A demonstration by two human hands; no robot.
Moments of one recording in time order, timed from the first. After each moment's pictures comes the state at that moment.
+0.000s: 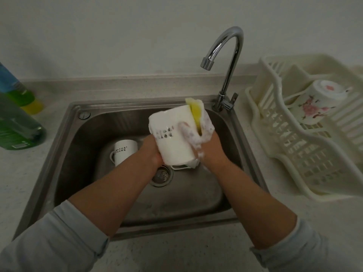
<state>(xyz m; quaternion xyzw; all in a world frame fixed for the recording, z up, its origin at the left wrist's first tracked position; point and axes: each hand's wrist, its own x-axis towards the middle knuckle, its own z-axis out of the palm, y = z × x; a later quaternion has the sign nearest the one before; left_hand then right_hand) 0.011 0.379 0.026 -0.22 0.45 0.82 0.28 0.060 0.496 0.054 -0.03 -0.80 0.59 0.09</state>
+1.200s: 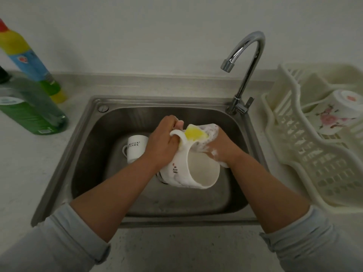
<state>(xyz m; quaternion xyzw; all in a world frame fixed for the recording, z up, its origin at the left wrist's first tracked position) 0.037 0.345 0.035 0.17 0.86 0.49 -0.06 0.054 0.508 0.060 0.13 -0.81 0.57 -0.09</state>
